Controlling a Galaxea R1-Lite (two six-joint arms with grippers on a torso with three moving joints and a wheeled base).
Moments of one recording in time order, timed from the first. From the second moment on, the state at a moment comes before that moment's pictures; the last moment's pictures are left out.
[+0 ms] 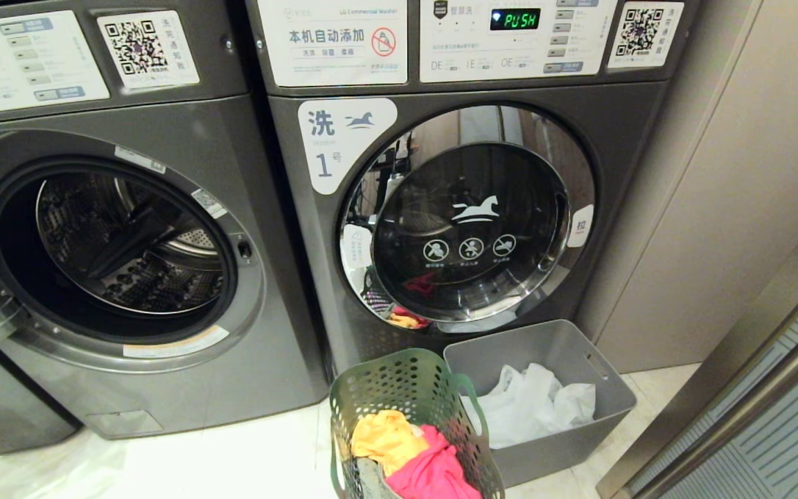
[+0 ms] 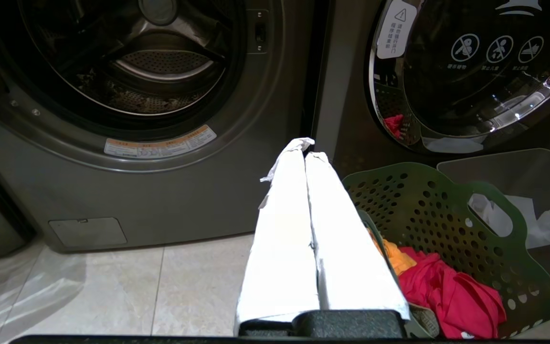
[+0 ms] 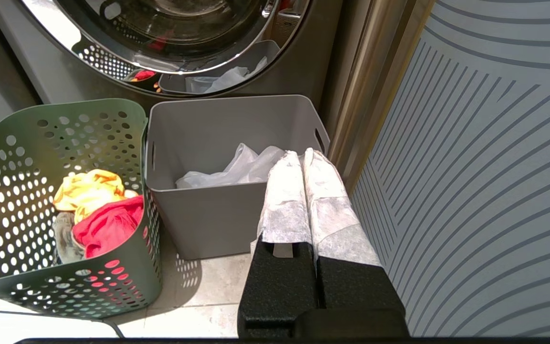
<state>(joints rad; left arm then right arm) 0.01 0.00 0.00 -0.11 0.01 -0.03 0.00 0.00 0.00 0.00 0.03 -0.09</state>
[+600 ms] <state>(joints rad) 0.01 0.00 0.00 -0.11 0.01 -0.03 0.00 0.00 0.00 0.00 0.03 -0.10</state>
